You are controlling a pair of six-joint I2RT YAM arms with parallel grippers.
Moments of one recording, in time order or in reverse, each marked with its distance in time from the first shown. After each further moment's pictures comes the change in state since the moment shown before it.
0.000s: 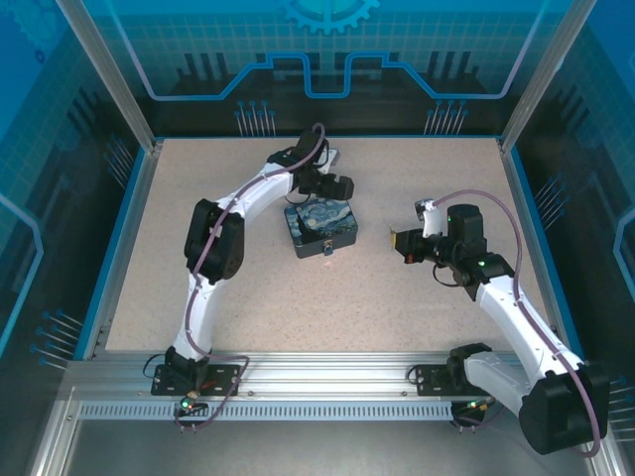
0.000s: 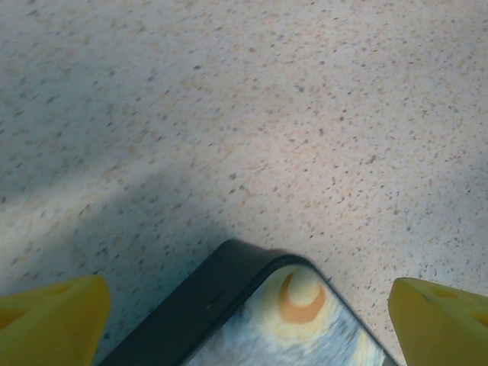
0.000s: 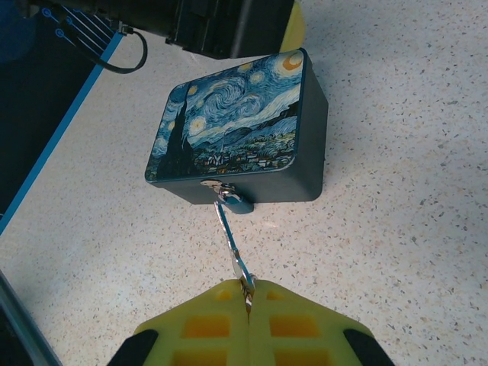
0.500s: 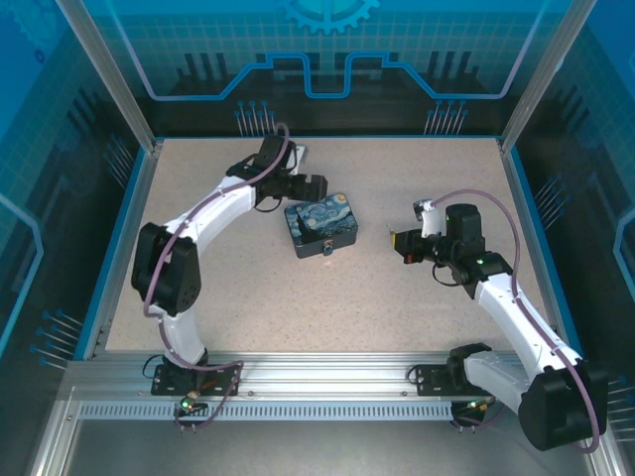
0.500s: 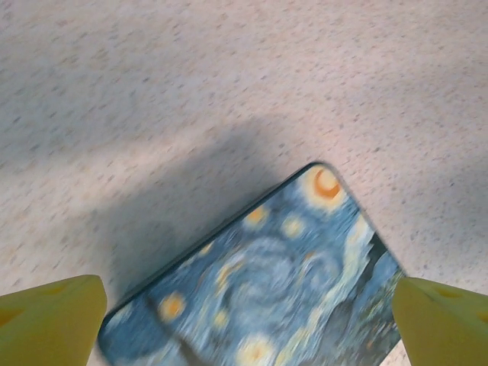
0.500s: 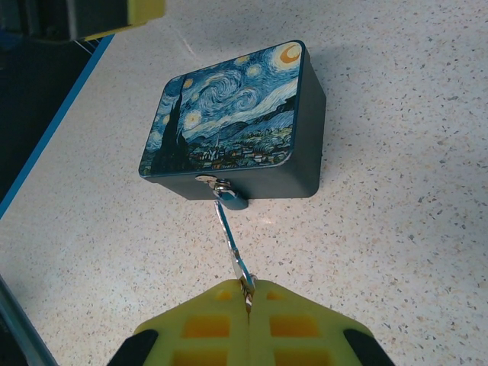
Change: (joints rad) left arm 0.048 -0.410 -0.420 0.122 -0.100 -0.029; right arm 0.000 0.021 0.001 0.001 0.000 -0.021
